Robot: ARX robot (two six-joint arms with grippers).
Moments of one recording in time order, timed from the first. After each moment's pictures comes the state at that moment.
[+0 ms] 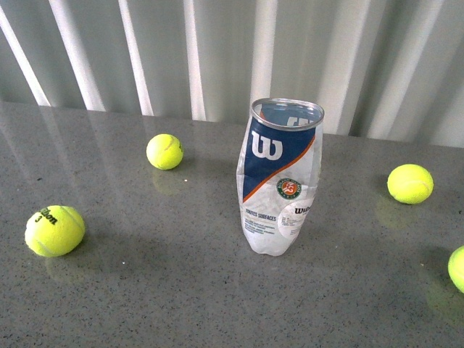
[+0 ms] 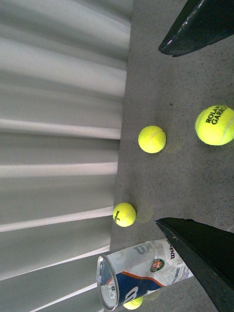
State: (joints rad) left arm -0.46 1.58 1.65 -0.63 0.29 0.87; right arm 0.00 0.00 0.00 0.00 0.00 -0.01
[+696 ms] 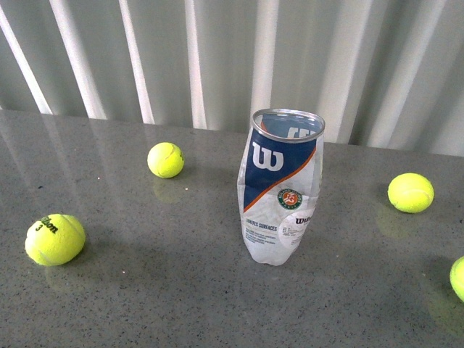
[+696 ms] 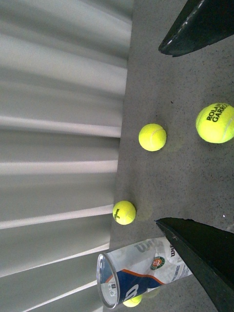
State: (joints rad) left arm 0.00 0.82 0.35 0.45 0.00 0.02; right arm 0.00 0.00 0.00 0.00 0.00 -0.01
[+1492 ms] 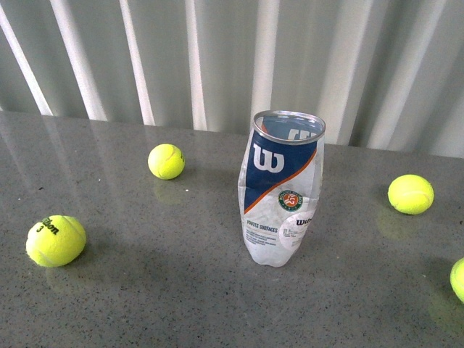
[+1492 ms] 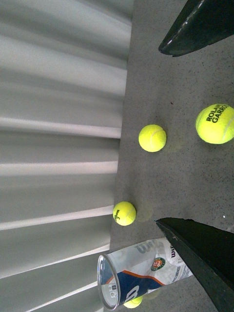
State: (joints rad) left arm 0.00 0.44 0.06 0.38 0.00 0.00; right arm 0.00 0.00 0.00 0.00 0.00 -0.01
